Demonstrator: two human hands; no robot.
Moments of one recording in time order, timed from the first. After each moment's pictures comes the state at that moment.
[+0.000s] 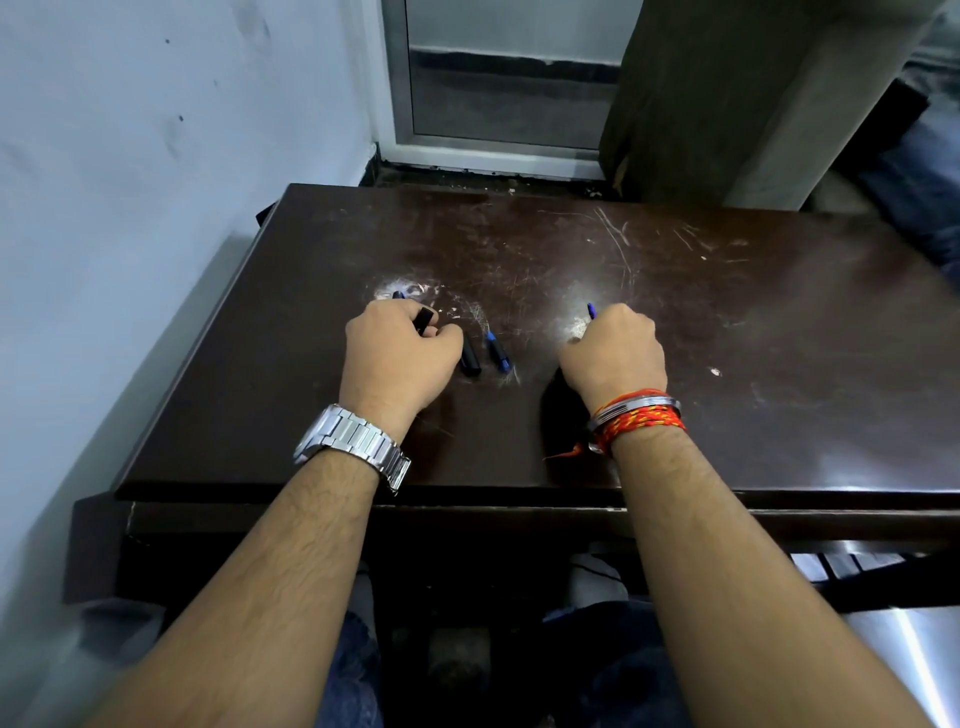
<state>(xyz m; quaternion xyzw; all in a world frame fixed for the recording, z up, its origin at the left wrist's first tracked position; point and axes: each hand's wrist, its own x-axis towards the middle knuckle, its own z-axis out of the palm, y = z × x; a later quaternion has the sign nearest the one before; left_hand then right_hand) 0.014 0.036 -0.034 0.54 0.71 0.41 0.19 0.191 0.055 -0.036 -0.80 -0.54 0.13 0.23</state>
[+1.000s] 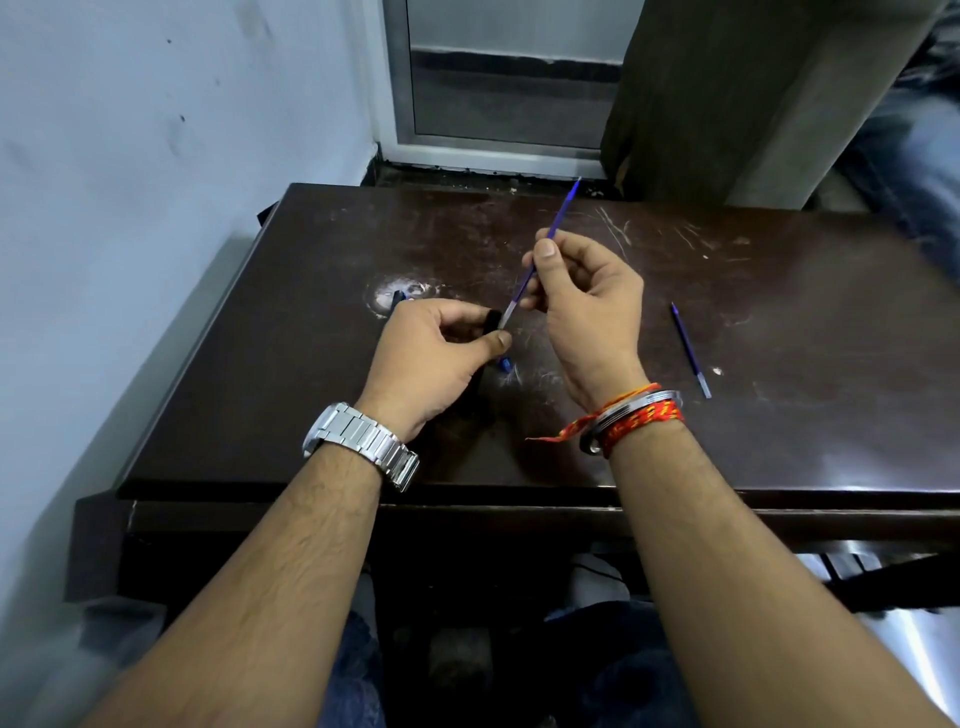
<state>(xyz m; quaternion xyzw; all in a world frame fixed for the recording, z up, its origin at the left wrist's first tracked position) 0.023 0.038 -0.044 0.58 0.55 0.46 0.39 0.162 0.050 -0.009 -0.48 -0.45 0.41 0.63</state>
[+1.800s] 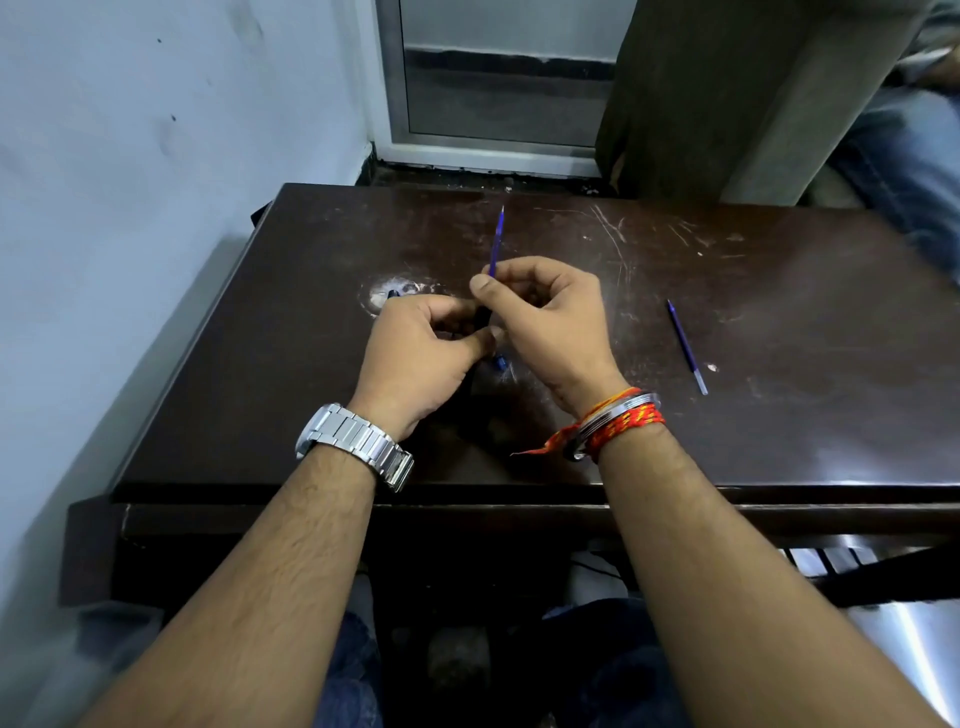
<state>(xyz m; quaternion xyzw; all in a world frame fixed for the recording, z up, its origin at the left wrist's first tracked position) 0.023 0.034 -0.039 0.57 0.53 0.47 0.41 0.154 0.049 -0.023 -0.51 -0.54 0.38 0.54</state>
